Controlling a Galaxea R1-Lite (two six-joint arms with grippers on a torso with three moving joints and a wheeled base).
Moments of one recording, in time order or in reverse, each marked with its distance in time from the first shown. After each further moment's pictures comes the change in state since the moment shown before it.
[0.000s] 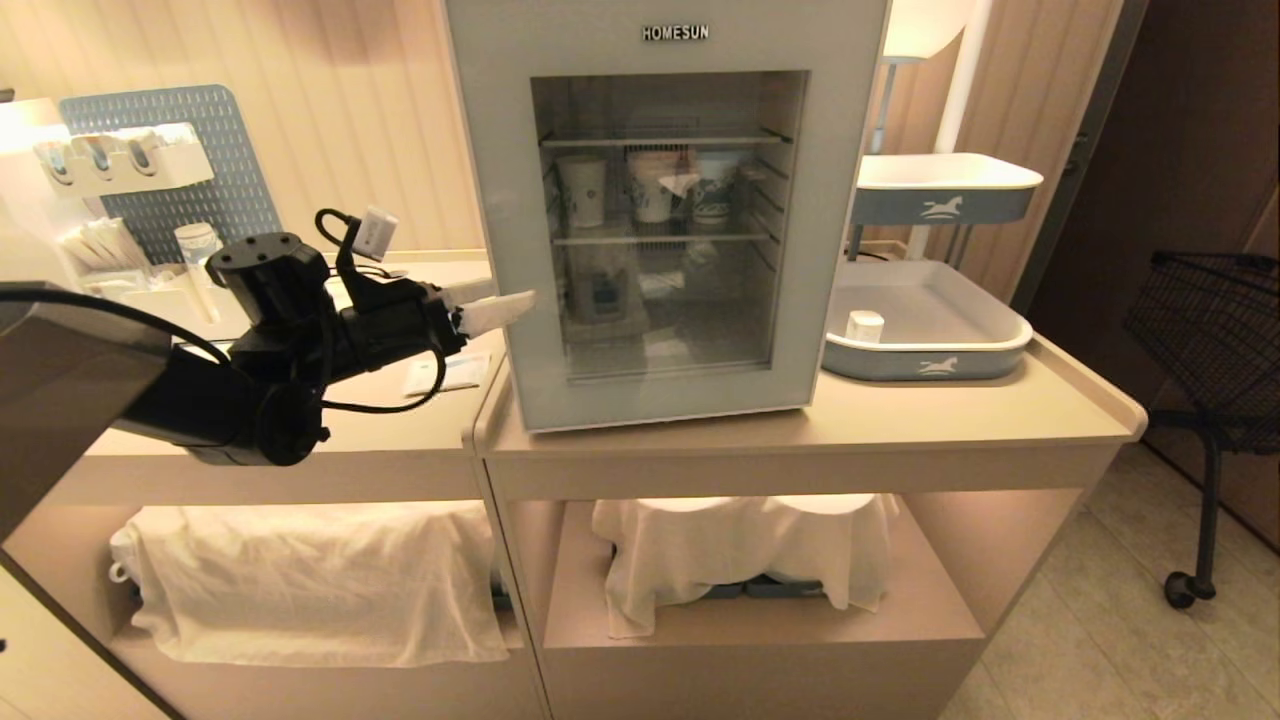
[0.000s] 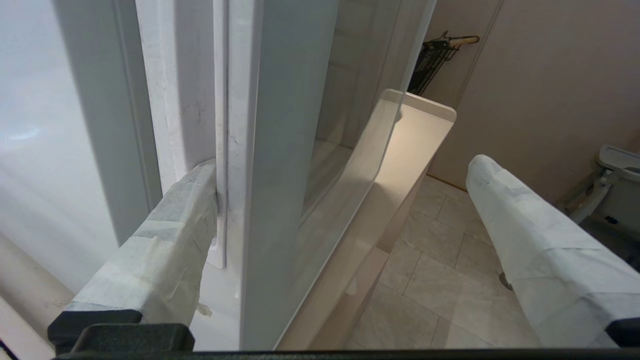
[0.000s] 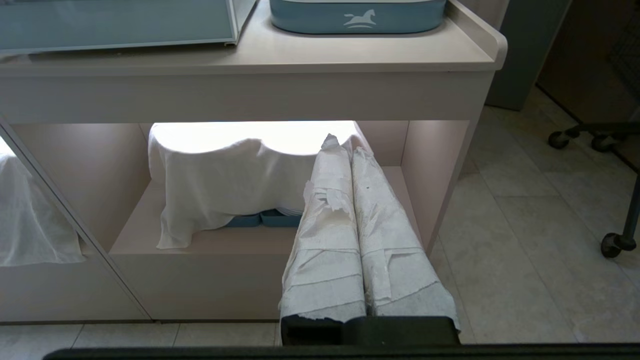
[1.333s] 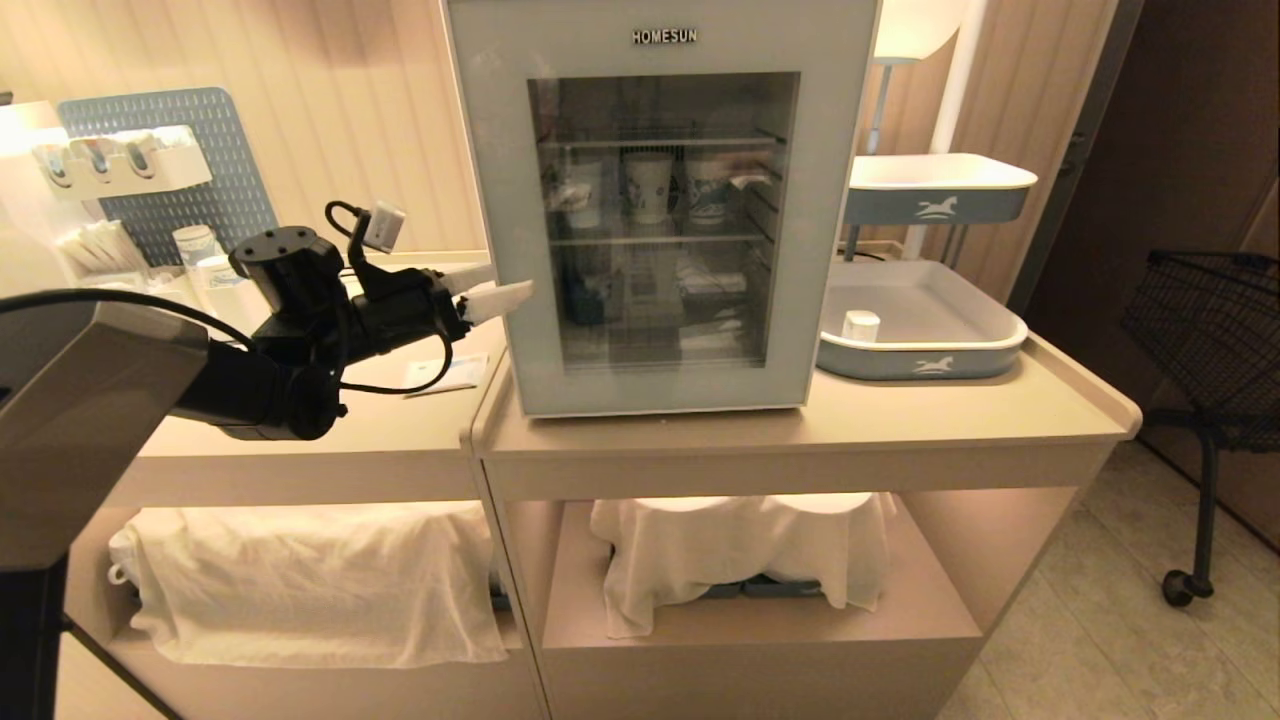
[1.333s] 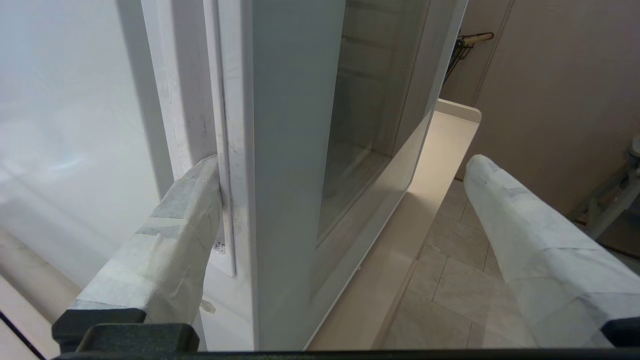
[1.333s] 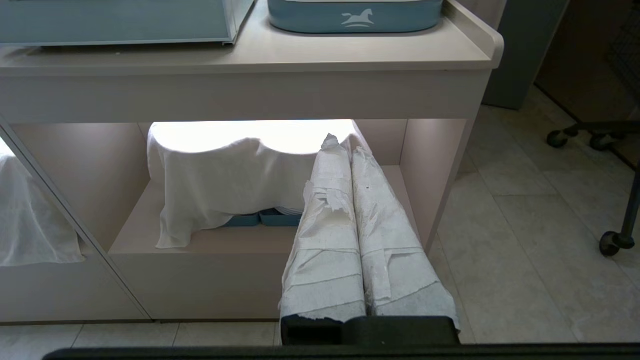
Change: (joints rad) left arm 0.055 0.127 -0.208 0.050 0.001 0.035; right arm 0.000 0.000 0.000 0.000 0.000 0.000
